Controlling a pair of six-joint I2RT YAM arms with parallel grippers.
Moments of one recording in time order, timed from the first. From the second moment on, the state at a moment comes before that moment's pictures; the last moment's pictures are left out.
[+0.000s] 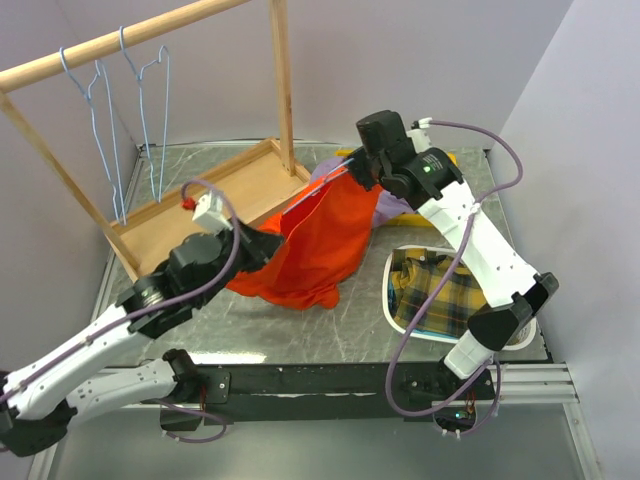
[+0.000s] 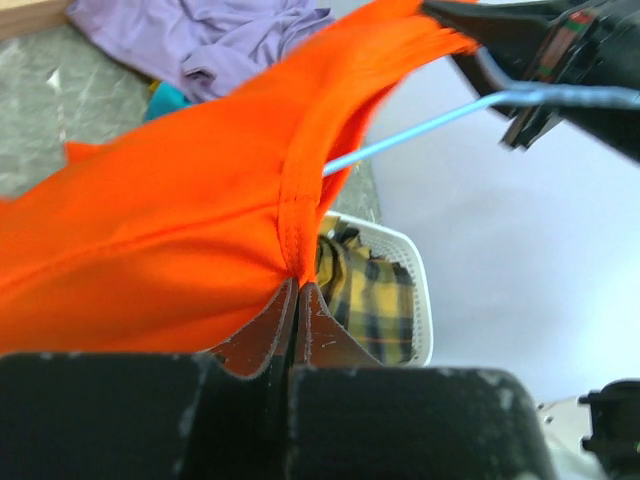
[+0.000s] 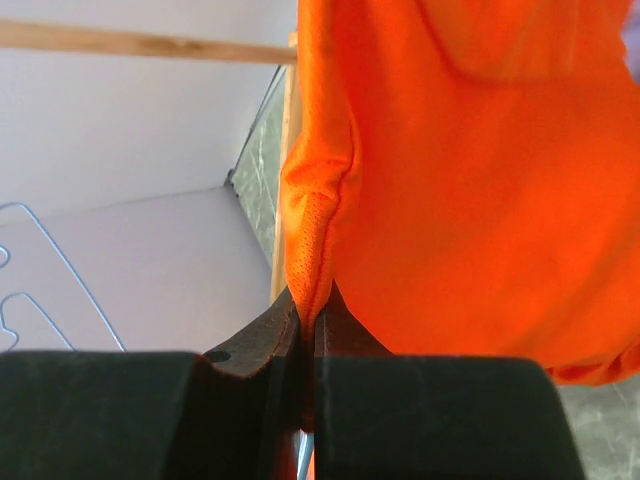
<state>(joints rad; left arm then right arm) -0.93 0.79 0.94 -0.37 -0.37 -0.98 0.63 1.61 1.94 -0.98 0.39 1.42</state>
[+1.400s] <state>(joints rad) -0.96 0.95 1.20 -0.79 -0.36 -0.41 0.52 1.81 1.96 -1.03 0.00 1.30</state>
